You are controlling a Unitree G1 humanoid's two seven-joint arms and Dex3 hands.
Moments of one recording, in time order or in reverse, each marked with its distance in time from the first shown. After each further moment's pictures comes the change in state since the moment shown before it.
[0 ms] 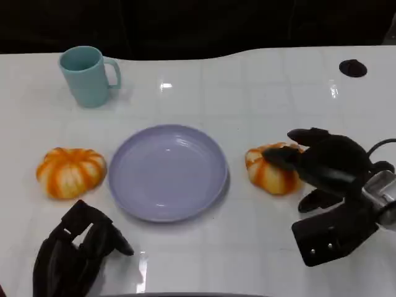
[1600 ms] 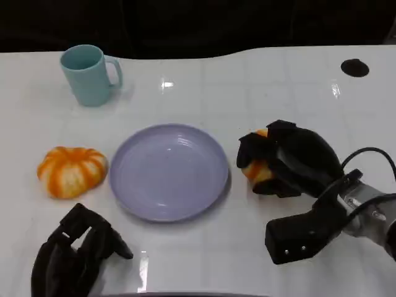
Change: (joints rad) left arm 0.035 -0.006 -0.006 -0.055 -0.012 0.023 0.000; right arm -0.113 0.164 0.072 0.330 0.131 -0.239 -0.472
